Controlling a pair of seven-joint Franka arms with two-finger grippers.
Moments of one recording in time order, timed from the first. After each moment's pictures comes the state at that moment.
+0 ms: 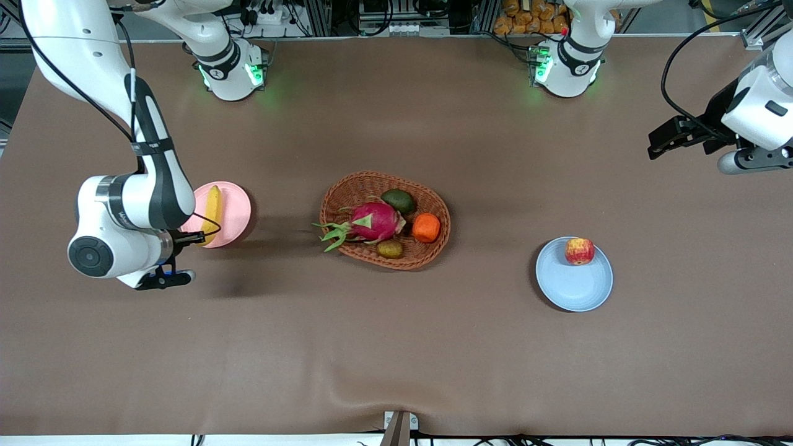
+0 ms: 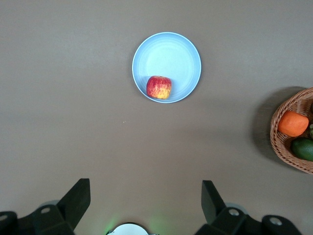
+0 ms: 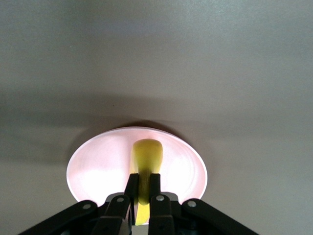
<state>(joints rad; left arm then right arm) 0.05 0.00 -0.18 -1.54 -0.01 1.47 -0.22 0.15 0.53 -0.13 -1.70 0.01 1.83 -0.11</state>
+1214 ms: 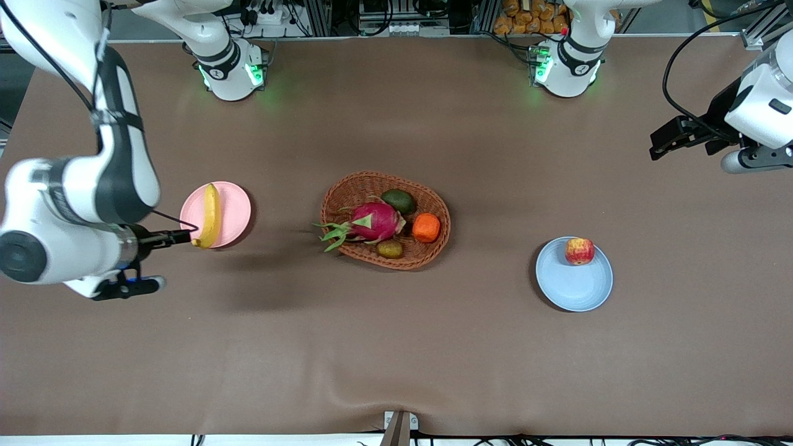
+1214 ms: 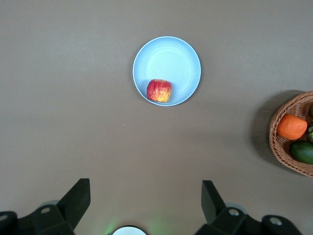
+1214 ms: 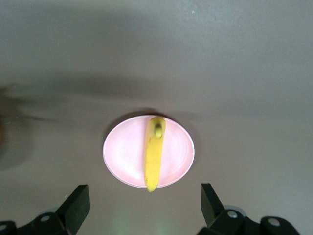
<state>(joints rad) 0.05 -0.01 -0.18 -1.54 0.00 1.48 -0.22 0.13 0.52 -0.08 -1.28 0.01 1.44 -0.11</state>
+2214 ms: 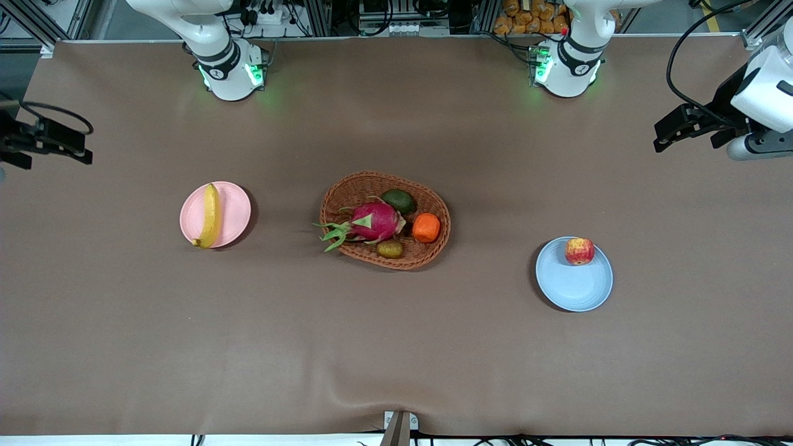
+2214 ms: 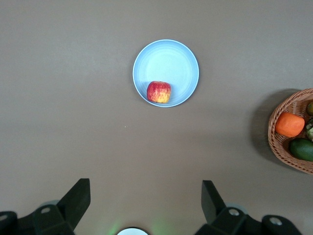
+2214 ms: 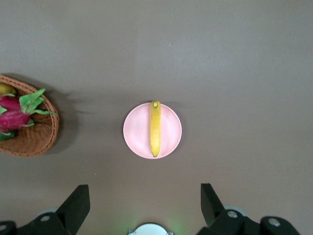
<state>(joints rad) 0.05 -0.03 -0.18 -1.55 0.00 1.48 -0.19 0.01 0.17 0.00 -1.19 0.00 1.28 -0.05</state>
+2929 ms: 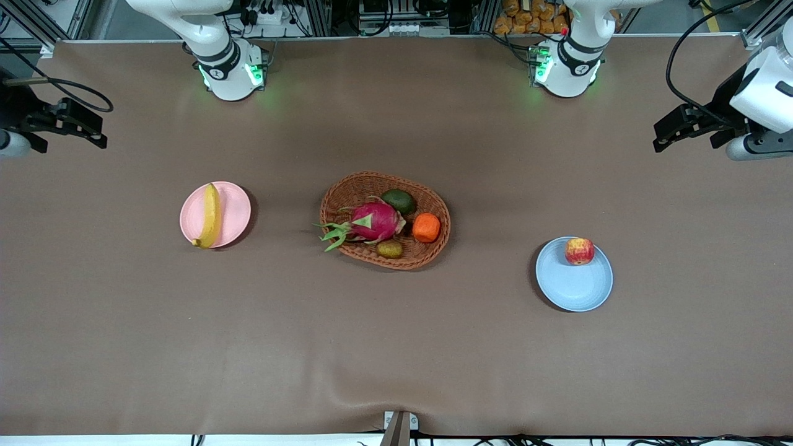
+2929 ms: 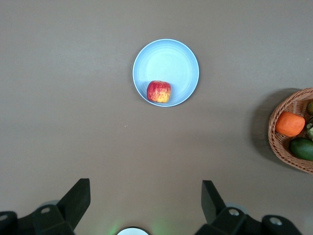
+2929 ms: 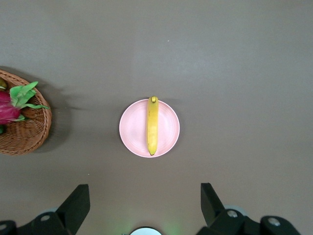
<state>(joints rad) 0.05 -0.04 -0.18 -1.55 0.00 1.48 -0.19 0.02 0.00 0.03 -1.46 -0.03 1.40 -0.05</state>
